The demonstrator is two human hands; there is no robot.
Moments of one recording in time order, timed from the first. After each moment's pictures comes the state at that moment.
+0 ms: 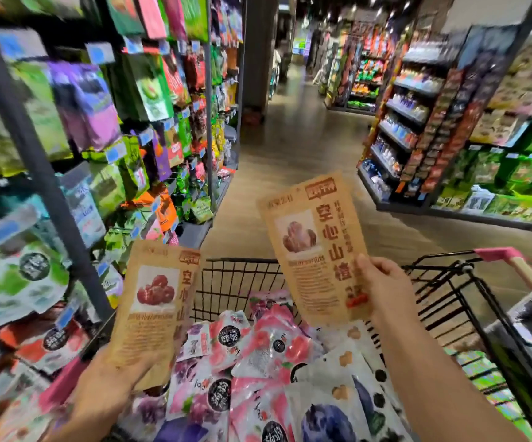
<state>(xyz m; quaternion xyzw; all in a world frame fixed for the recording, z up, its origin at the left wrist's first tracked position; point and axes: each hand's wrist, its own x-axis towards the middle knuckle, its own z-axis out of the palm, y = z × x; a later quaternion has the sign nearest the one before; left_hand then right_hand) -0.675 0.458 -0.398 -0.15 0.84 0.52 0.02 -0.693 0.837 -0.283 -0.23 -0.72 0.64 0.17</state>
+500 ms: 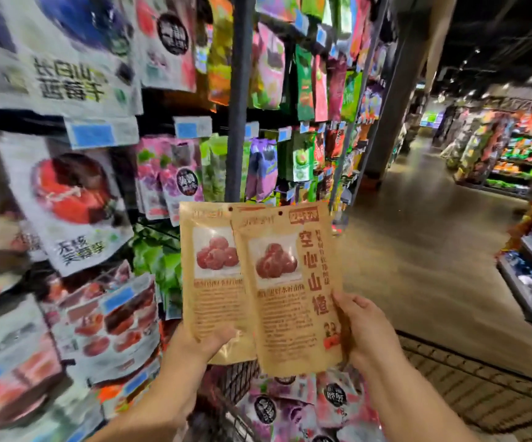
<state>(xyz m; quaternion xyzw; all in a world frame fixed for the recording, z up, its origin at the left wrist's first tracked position) -0.639 0.378 -0.295 -0.16 0.63 0.74 -0.16 -0.745 0.594 -0.250 -0.07 -0.61 0.78 -0.11</state>
